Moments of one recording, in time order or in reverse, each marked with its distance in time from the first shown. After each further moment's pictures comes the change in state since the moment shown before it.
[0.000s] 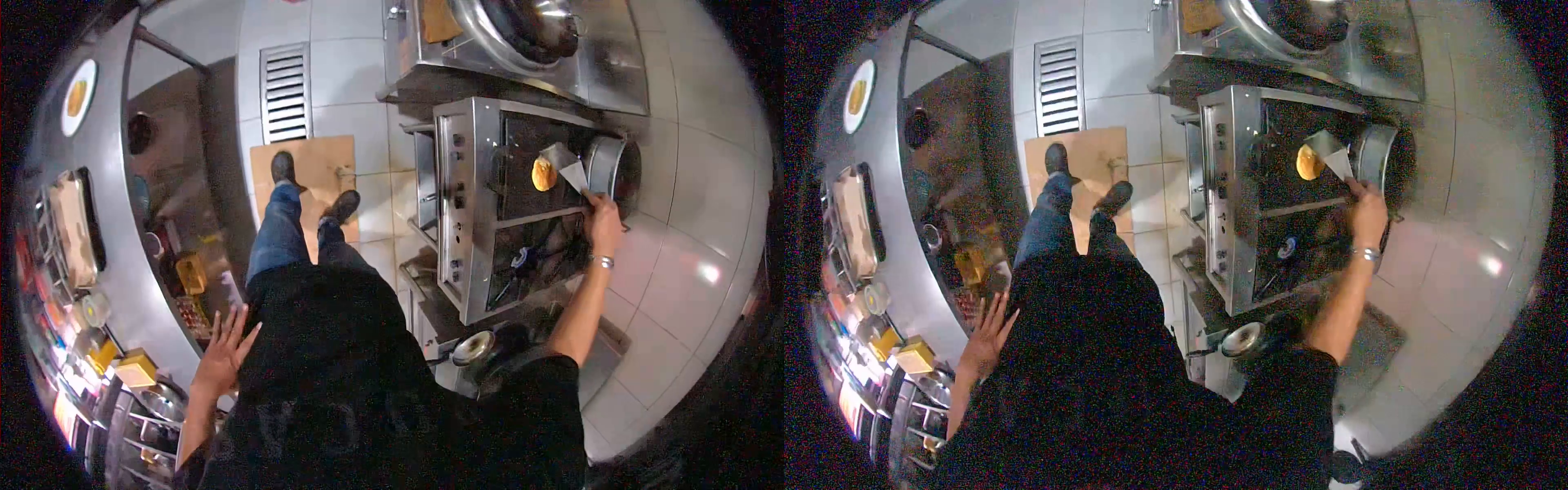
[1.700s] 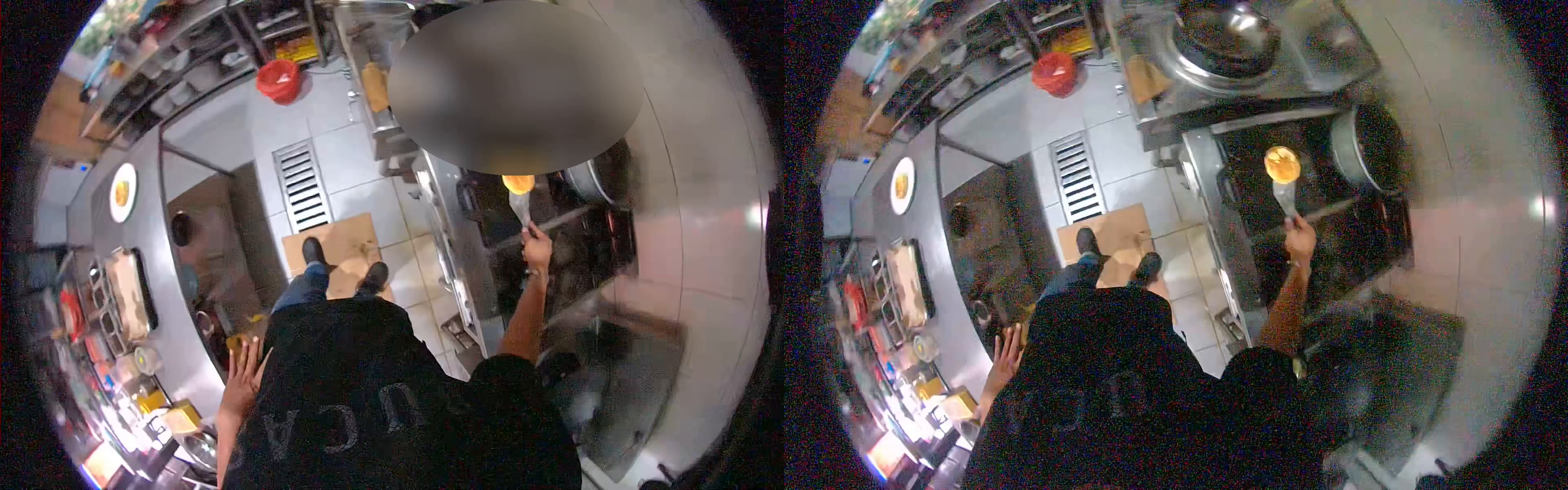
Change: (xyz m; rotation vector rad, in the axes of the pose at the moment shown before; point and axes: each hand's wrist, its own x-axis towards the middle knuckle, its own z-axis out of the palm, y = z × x) left_hand 0.006 0.042 -0.017 0.051 0.128 -0.243; right_hand -0.074 -0.059 0.185 1.281 0.069 0.693
